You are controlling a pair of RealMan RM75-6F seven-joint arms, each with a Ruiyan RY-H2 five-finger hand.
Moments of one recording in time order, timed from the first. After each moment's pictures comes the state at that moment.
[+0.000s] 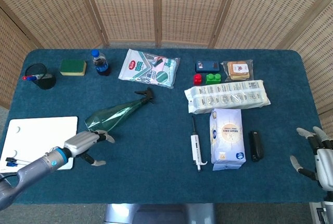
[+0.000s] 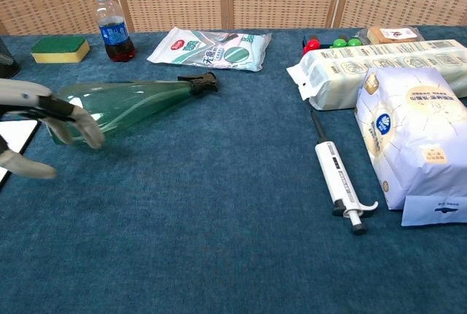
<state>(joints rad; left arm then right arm) -0.76 -1.05 0.12 -1.68 1.56 0.70 -0.50 0.03 -0.99 0.07 -1.76 -1.50 1.53 0.08</state>
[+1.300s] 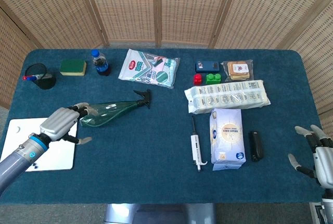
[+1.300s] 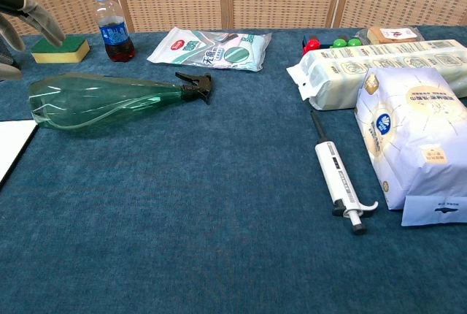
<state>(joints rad) -0.70 -0.88 0.01 -1.81 1.37 0.87 -0.20 0.04 -1.01 0.08 -1.71 -1.50 1.52 0.14</state>
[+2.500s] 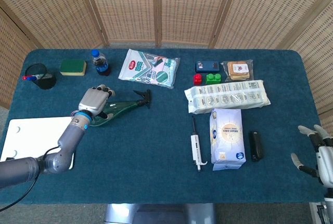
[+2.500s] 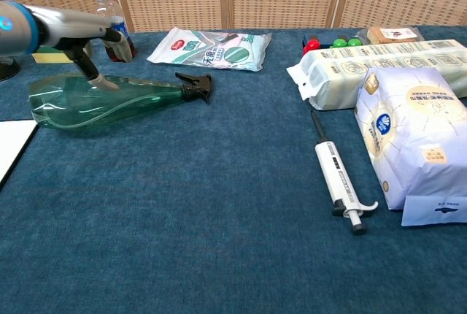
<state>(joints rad) -1.00 -1.37 -0.10 -1.48 0.55 0.83 0.63 0.03 -1.01 0.09 -1.70 -1.47 1.52 0.15</state>
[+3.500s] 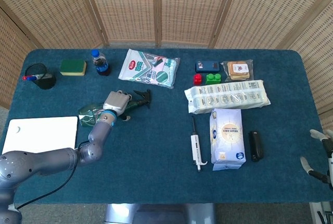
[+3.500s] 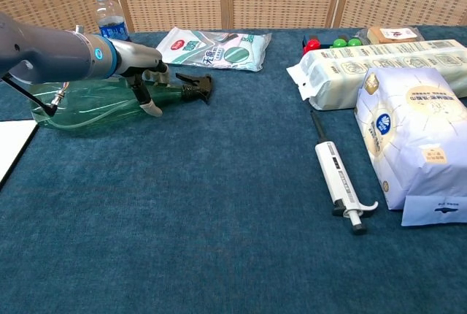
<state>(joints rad) -1.20 -1.63 -0.07 -1.20 0.22 0.74 0.81 -0.01 -1.00 0.09 -1.68 -1.47 1.57 0.21</state>
